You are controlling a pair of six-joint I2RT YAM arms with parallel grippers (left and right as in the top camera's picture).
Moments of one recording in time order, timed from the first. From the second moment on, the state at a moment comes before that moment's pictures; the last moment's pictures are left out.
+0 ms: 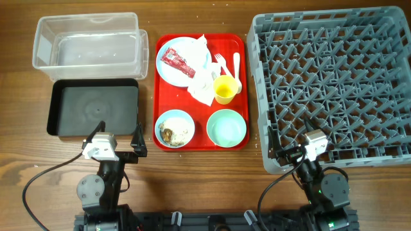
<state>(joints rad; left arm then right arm) 0.13 0.01 0.01 -0.06 0.21 -0.14 0.26 0.01 0.01 0.00 -0.05 0.02</state>
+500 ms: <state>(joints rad) 0.14 0.01 0.01 -0.06 0.21 -0.14 0.26 0.01 0.01 0.00 -0.05 0.02</state>
